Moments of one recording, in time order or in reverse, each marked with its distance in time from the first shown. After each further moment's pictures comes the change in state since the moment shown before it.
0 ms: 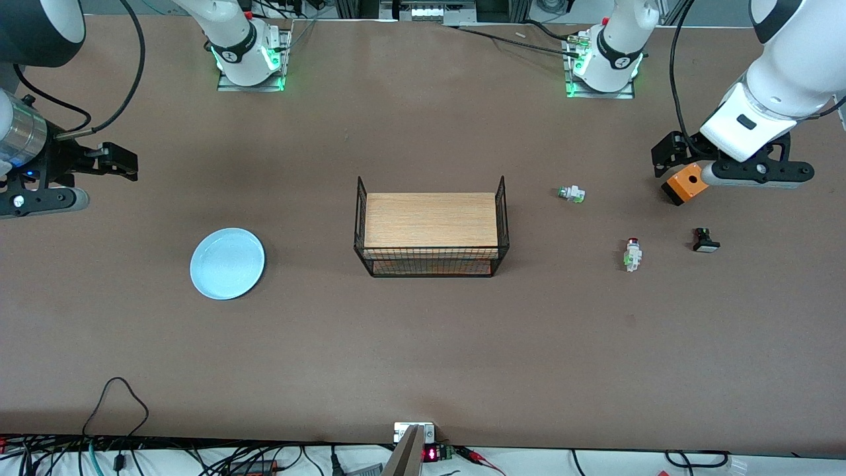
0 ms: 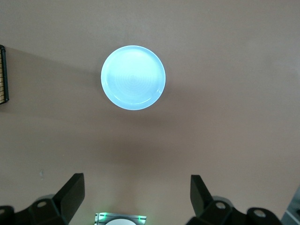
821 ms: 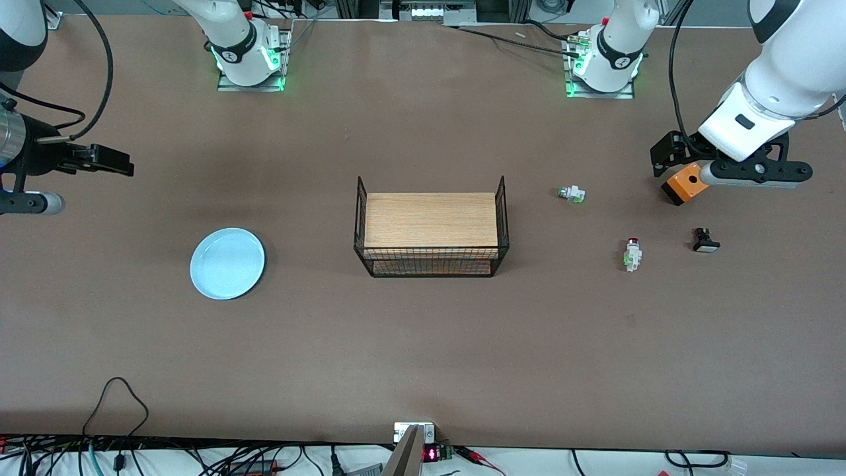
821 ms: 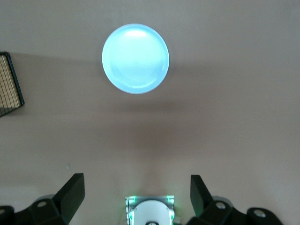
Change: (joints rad) left arm -0.001 0.000 -0.002 0.000 0.000 0.000 0.000; right arm -0.015 0.007 -0.043 0.019 0.083 -0.106 0.124
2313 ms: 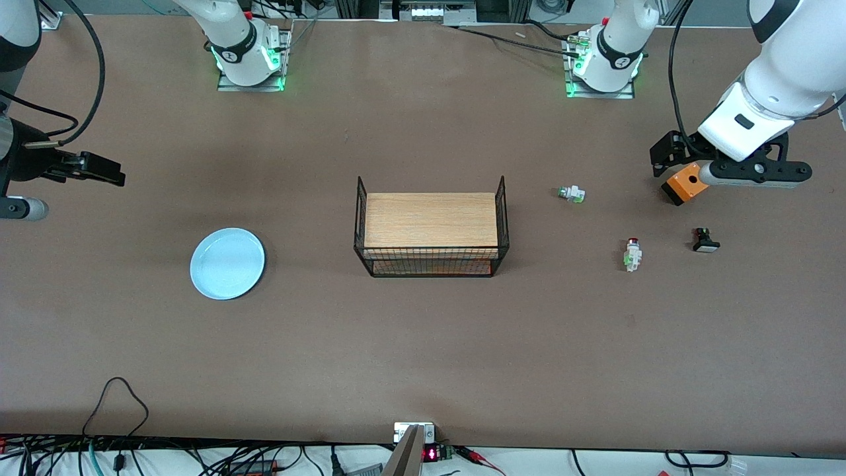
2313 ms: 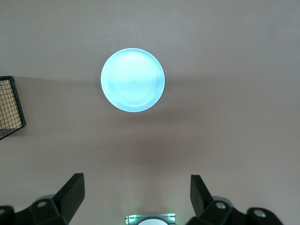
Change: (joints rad) left arm -0.001 0.000 0.000 0.000 0.000 0.000 0.000; right arm -0.005 0.009 -0.001 0.015 -0.006 0.093 0.016
